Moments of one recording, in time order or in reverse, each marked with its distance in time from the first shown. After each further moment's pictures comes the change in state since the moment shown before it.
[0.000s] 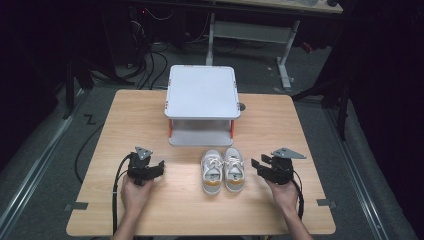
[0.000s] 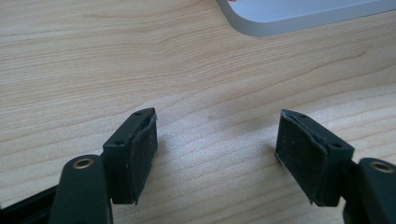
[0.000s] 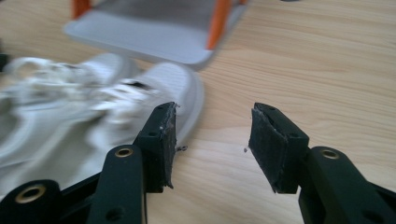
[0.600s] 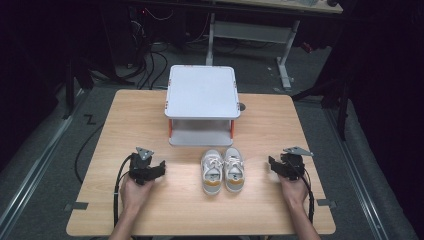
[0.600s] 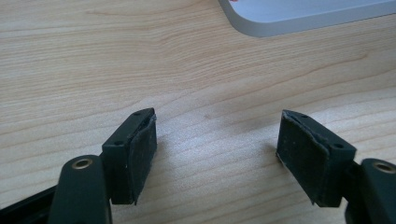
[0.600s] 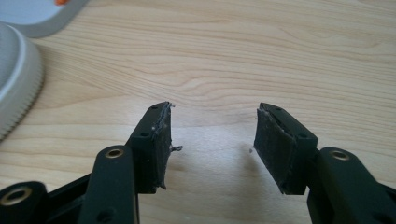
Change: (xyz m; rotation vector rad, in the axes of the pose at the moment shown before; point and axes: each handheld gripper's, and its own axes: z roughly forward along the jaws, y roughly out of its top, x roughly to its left) left arm -0.007 0.000 -0.001 0.002 0.029 -0.023; right arm -0.063 -0.023 0.025 0.075 -0.222 0.053
